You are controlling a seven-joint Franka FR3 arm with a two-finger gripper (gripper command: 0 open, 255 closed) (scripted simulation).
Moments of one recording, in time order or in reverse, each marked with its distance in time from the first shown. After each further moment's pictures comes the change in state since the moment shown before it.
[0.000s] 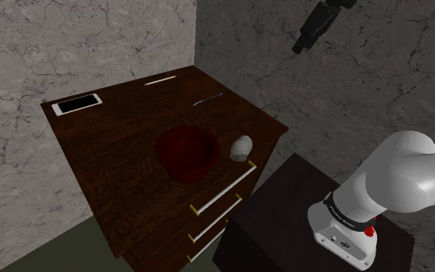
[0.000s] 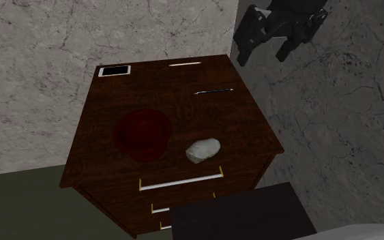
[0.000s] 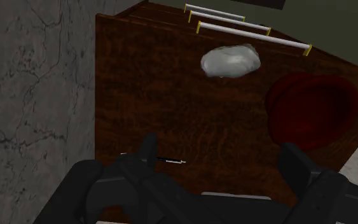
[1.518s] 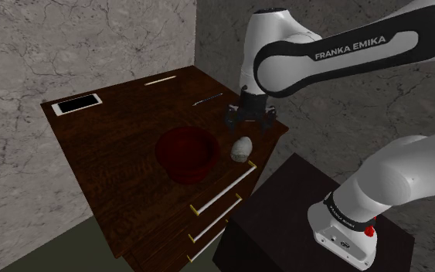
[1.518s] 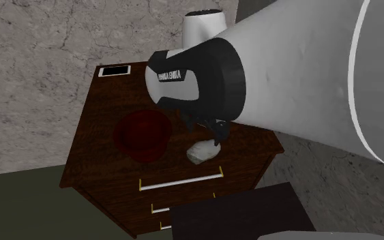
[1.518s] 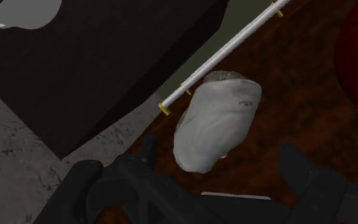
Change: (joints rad) arm -0.223 0.379 0.546 -0.280 0.143 0.386 1.069
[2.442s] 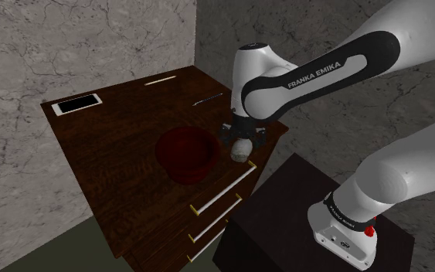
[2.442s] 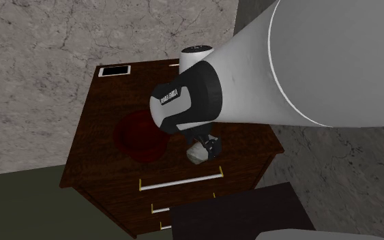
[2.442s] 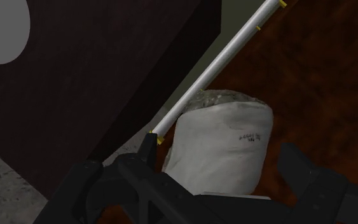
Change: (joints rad) arm -0.047 0.181 0.090 -0.049 -0.017 0.179 0.182
